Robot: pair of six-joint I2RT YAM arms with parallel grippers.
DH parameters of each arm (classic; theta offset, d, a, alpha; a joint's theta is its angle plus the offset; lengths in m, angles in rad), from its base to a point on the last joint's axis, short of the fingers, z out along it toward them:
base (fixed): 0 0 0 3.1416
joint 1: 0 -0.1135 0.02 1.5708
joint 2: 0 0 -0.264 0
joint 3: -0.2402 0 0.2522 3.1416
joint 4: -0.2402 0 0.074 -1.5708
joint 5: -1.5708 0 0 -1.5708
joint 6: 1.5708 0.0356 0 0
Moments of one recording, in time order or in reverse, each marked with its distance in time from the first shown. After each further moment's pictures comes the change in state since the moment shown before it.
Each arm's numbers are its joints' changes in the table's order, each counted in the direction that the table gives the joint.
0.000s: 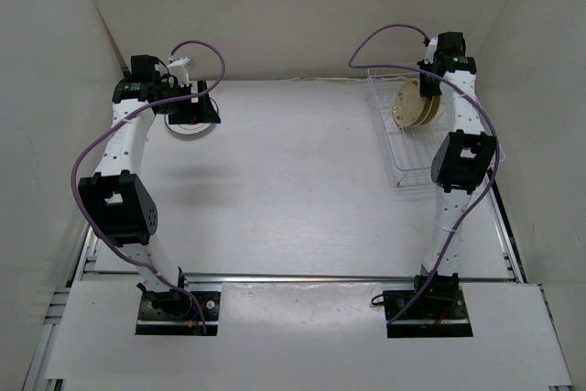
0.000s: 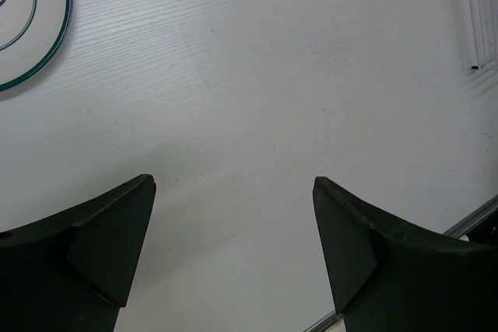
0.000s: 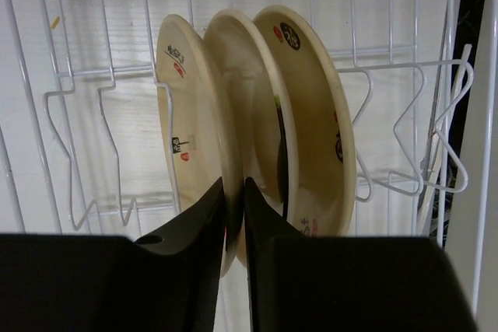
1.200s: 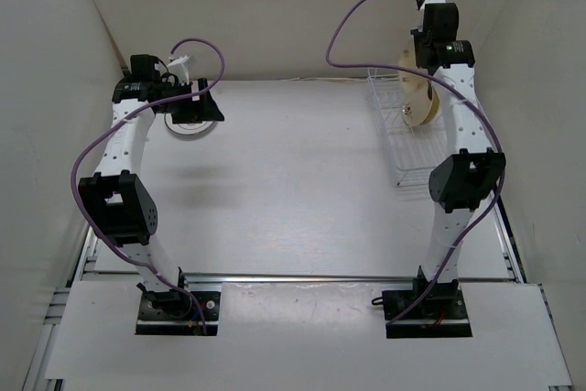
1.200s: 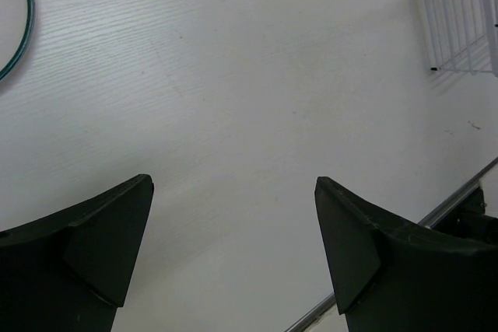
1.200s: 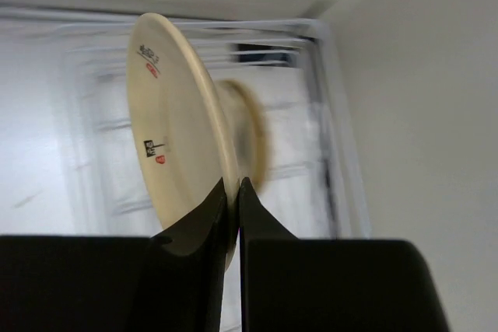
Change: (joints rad) left arm 0.000 0.000 -0.002 0.012 -0.066 -0.040; right arm -0.179 -0.331 0.115 0.112 -0.440 -0.068
